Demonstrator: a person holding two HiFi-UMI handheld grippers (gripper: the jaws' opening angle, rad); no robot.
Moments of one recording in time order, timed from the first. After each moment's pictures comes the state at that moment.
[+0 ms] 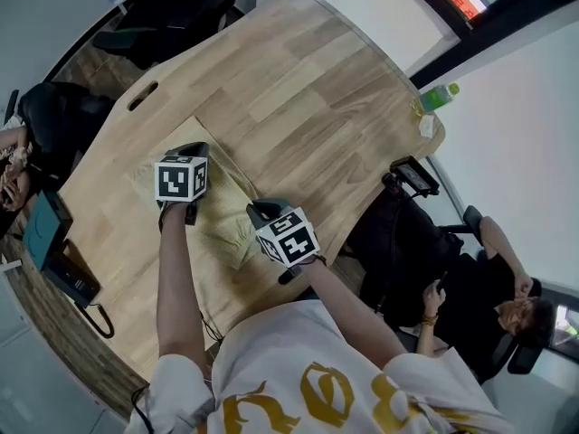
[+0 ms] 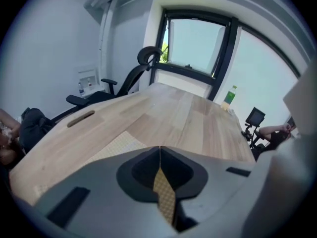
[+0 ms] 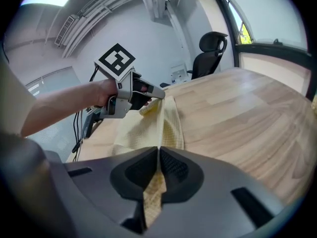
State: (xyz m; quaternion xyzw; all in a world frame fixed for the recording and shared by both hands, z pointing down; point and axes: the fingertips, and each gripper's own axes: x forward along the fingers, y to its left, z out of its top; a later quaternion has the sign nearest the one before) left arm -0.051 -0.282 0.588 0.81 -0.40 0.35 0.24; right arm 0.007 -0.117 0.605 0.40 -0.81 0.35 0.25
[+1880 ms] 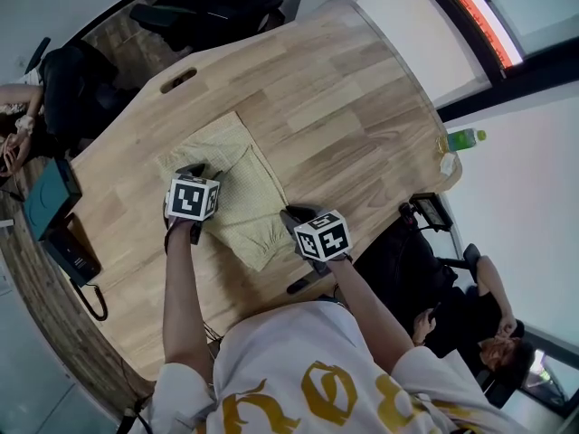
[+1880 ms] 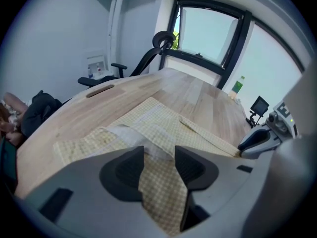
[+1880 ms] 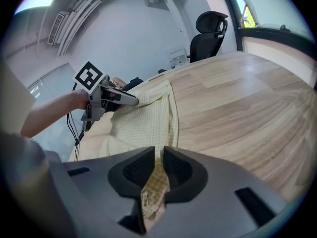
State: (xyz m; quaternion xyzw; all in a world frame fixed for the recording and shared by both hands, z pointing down) left arm -0.122 -0.239 0.633 0.77 -0.41 0.40 0.29; right arm 0.032 -0.120 0.643 0.35 -0.79 0.40 0.30
